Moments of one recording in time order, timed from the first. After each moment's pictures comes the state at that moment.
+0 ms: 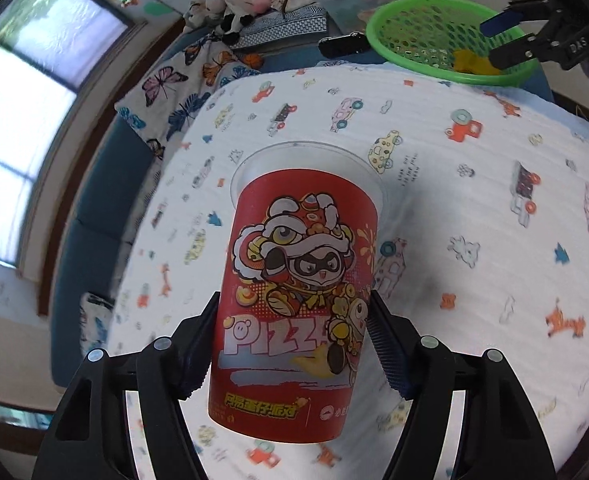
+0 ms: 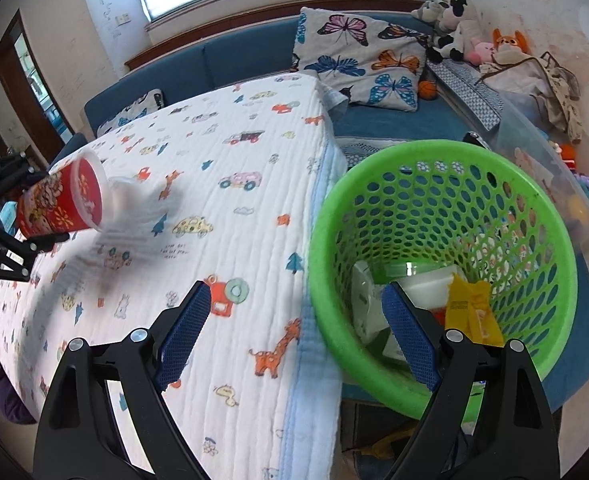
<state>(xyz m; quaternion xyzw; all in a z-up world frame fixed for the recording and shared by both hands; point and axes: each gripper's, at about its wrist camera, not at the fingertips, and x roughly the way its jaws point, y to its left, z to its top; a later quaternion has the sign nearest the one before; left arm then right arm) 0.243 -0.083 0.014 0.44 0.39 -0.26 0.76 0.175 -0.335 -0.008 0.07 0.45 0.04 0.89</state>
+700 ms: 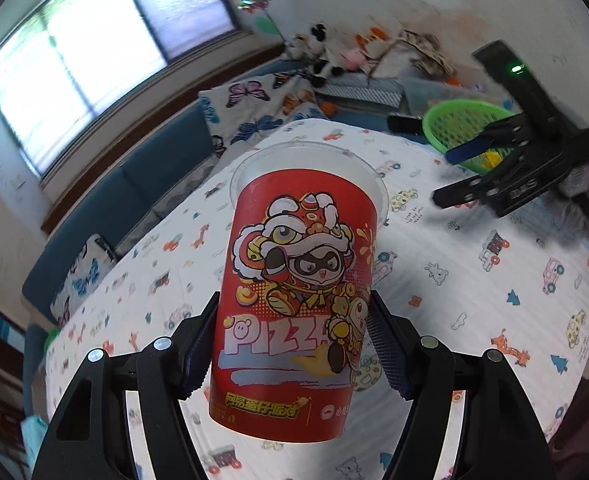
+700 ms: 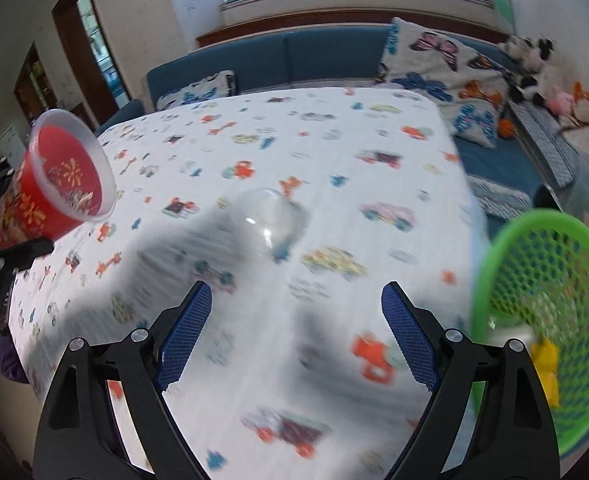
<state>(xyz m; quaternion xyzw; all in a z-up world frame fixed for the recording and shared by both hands) 0.173 -0.008 0.047 0.25 0.34 -0.20 0.88 0.223 -0.214 -0.003 0.02 0.44 0.15 0.89</state>
